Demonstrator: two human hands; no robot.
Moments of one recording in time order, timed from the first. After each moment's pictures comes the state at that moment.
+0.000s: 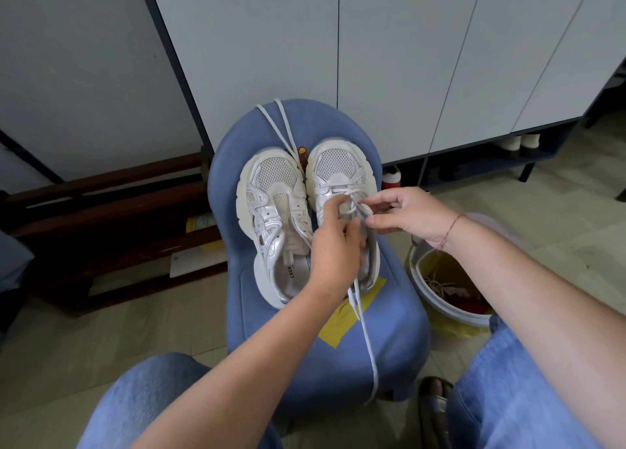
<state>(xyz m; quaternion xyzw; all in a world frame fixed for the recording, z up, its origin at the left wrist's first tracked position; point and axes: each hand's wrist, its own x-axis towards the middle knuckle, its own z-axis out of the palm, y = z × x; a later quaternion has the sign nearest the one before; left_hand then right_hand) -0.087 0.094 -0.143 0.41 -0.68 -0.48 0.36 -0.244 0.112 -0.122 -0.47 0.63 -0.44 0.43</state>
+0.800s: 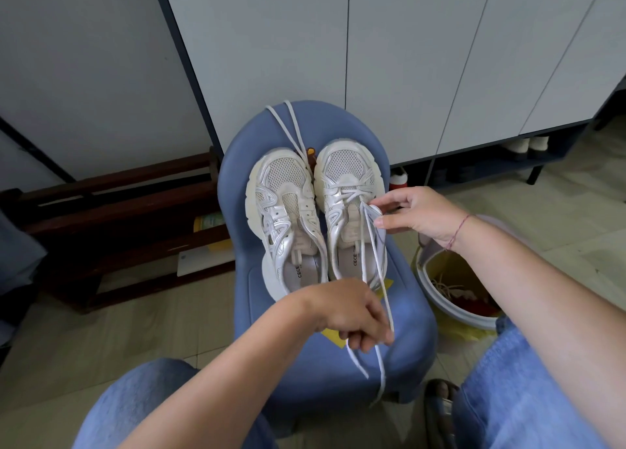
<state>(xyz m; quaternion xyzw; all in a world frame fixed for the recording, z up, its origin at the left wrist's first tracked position) -0.046 0.105 -0.133 0.26 -0.77 -0.55 -0.19 -0.243 0.113 -0.116 -0.47 0.64 -0.44 0.43</state>
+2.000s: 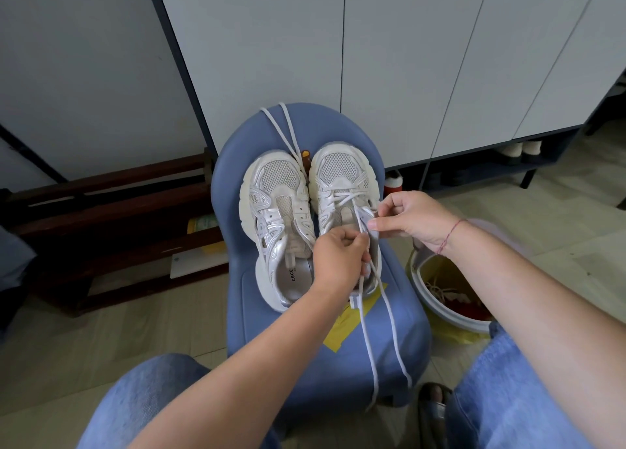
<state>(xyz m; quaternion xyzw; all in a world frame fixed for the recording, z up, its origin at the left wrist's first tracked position) -0.090 0.095 -0.144 0.46 -0.55 -0.62 0.32 -0.239 0.113 -0.115 -0.41 0.64 -0.47 0.45</state>
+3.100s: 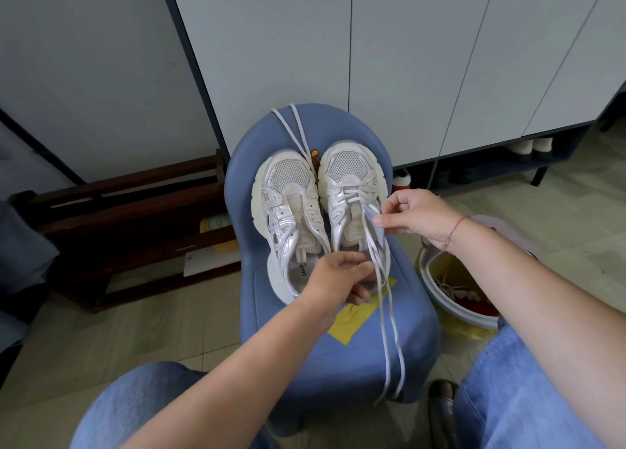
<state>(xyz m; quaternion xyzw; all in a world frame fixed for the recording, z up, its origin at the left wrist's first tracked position) -0.048 0.111 -0.145 0.45 -0.52 -0.70 0.20 -0.234 0.114 -0.116 -0.42 0.65 -0.46 0.43</state>
